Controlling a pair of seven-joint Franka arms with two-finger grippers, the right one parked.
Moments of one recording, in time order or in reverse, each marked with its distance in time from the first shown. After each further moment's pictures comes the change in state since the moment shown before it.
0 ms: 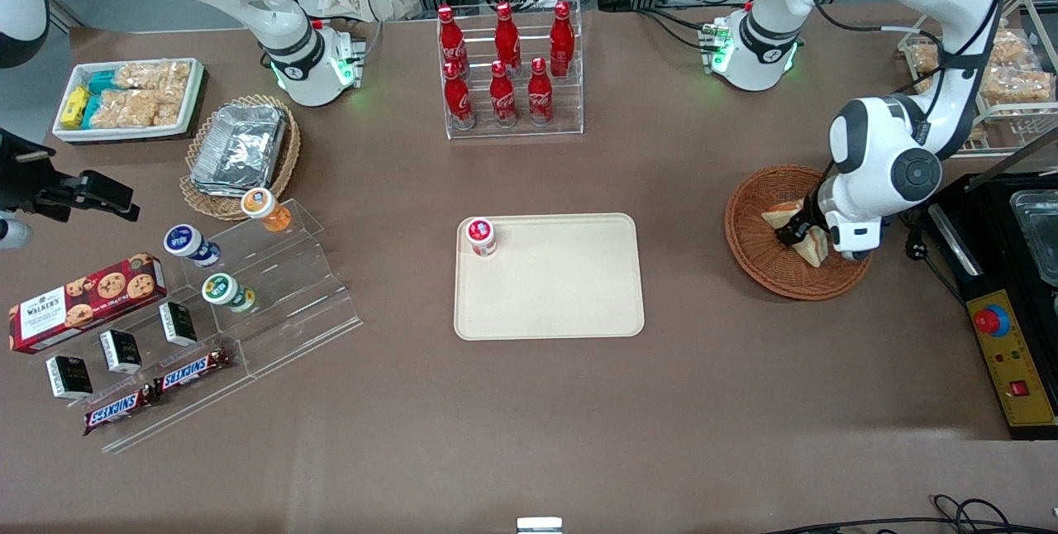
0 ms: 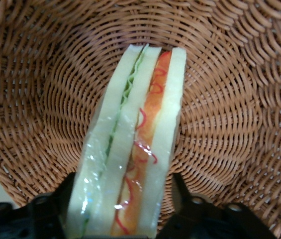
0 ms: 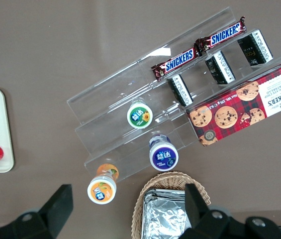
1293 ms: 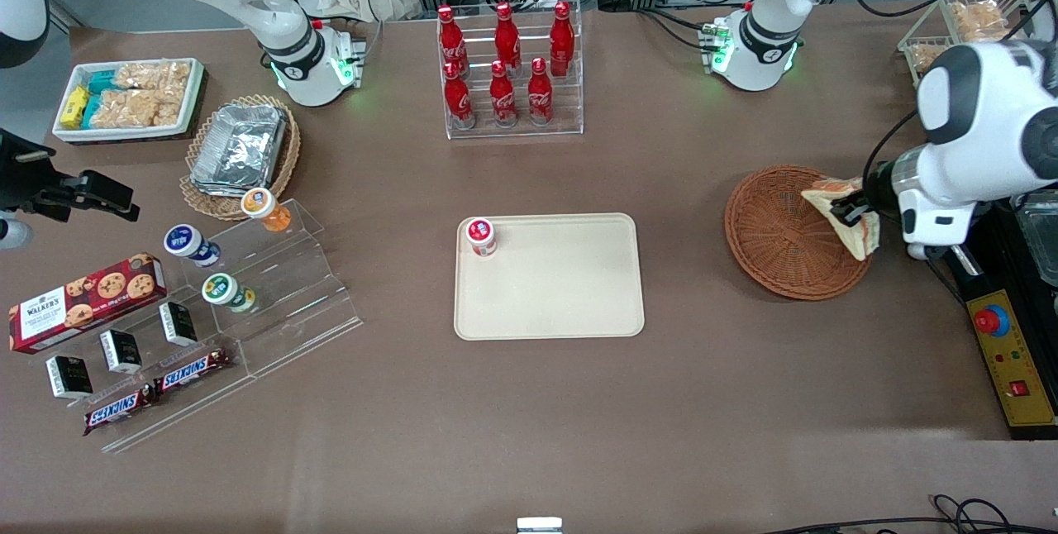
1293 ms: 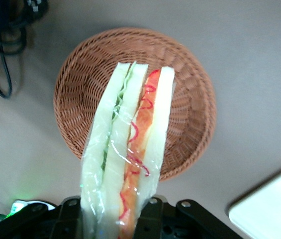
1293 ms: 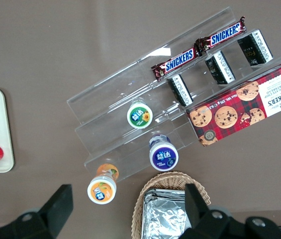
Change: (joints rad) arm 0.004 -0.140 -0.002 0.436 0.002 -0.594 0.191
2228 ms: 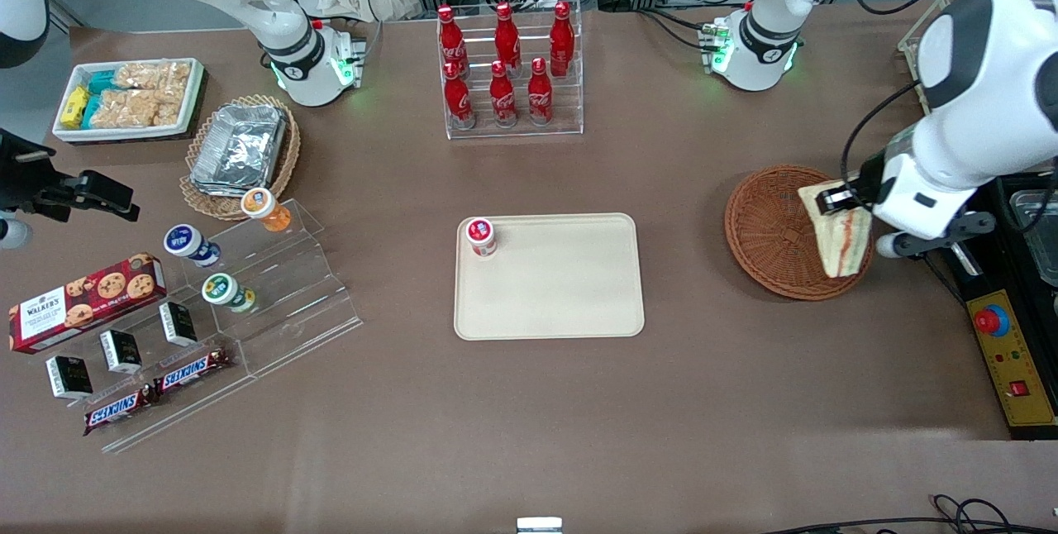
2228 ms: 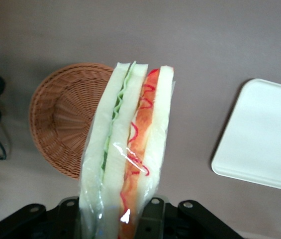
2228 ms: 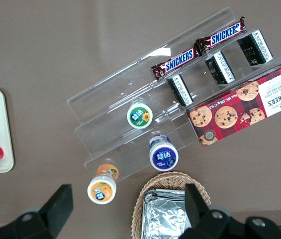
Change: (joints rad) arm -0.028 0.037 -0.132 0.206 0.000 -0.078 0.267
